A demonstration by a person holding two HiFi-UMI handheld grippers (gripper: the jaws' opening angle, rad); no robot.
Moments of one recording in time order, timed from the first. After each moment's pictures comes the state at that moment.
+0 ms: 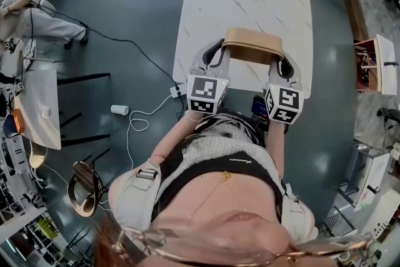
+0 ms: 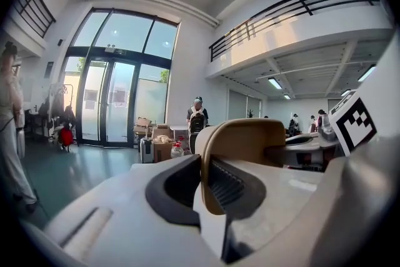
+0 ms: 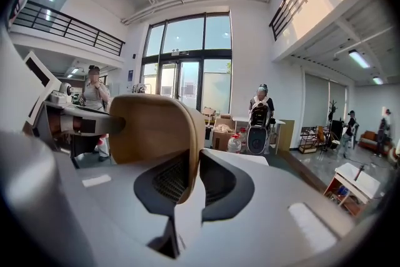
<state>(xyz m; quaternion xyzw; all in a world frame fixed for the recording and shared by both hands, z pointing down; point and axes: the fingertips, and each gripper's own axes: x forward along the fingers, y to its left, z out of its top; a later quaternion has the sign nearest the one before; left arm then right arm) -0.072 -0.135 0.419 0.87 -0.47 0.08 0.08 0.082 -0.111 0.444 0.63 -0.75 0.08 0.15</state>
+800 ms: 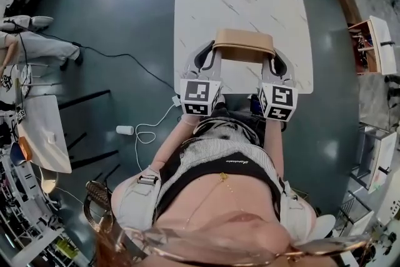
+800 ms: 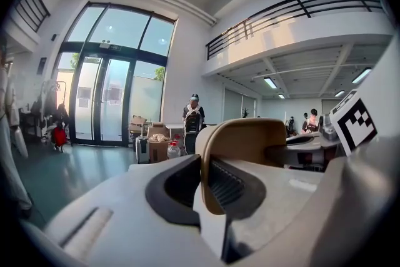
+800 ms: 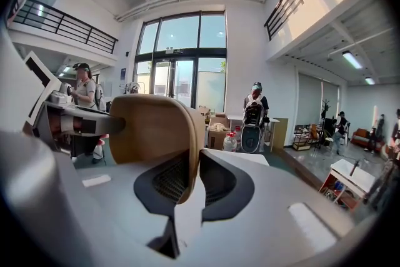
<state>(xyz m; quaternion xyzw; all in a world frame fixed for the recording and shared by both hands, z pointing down) -0.091 -0.164 0.431 0.89 -0.45 0.09 0.09 0.060 -0.131 0.454 0.66 -0.73 0.09 0.15</state>
